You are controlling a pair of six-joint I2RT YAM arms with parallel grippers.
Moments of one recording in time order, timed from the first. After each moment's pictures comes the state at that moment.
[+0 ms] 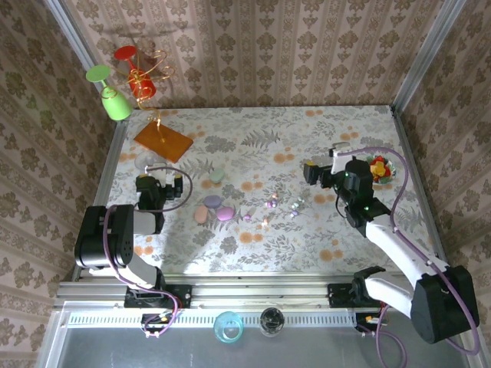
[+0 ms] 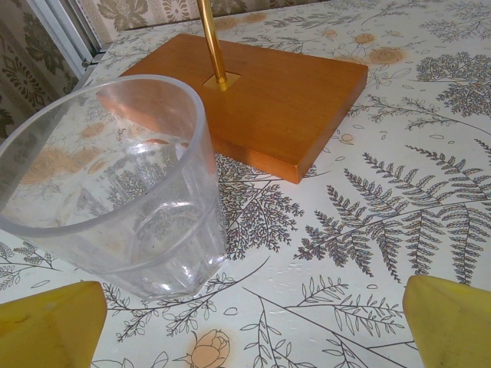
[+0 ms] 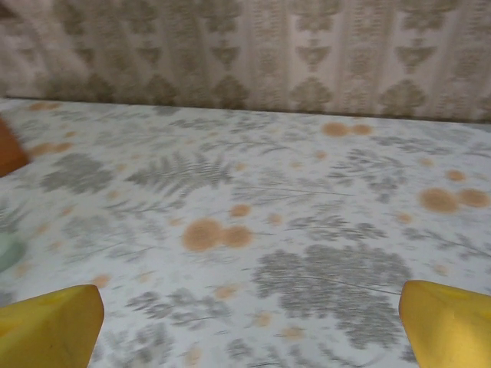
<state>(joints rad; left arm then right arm) -0.03 1.56 0.37 0.81 -0.04 0.12 0.26 1.05 0.60 0.15 0.00 0.07</state>
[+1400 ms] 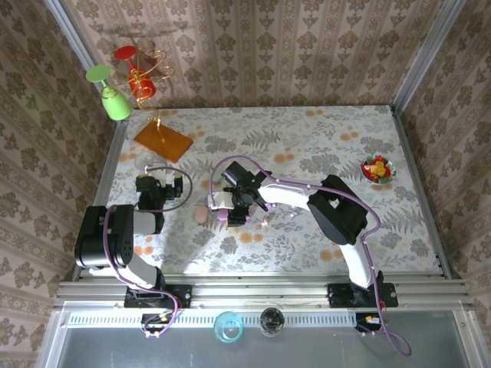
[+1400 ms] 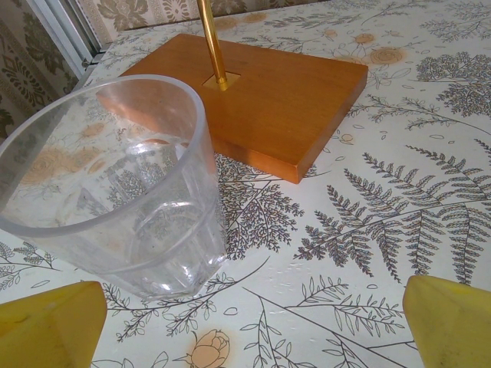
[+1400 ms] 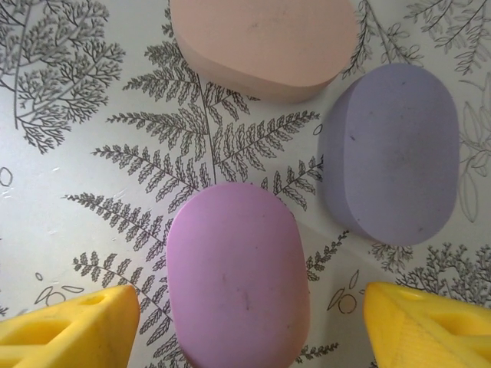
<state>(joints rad) -0.03 1.56 0.37 0.81 -0.04 0.12 0.83 2.10 1.48 -0.48 -0.24 -0.82</state>
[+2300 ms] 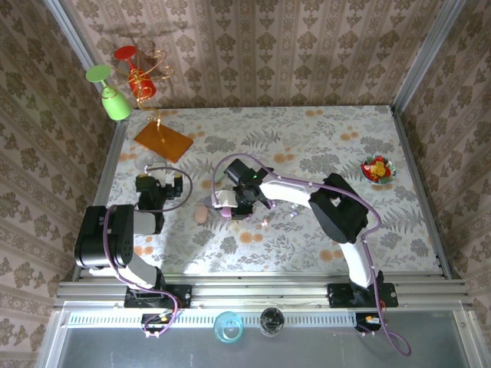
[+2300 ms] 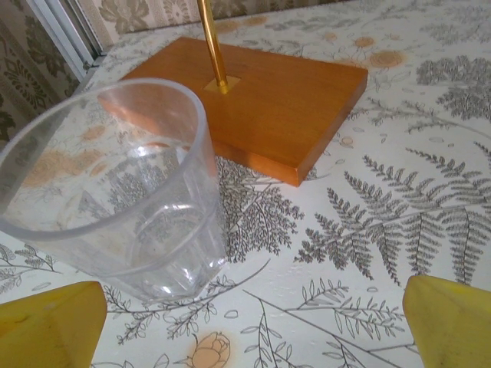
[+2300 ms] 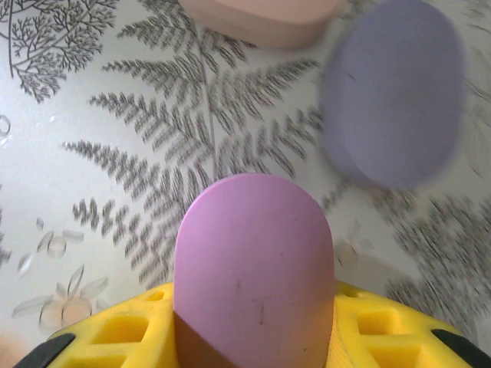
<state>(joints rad) -0.03 1.56 0.36 0.84 -0.05 0.12 0.78 2.05 1.47 -0.55 -0.24 -0.83</state>
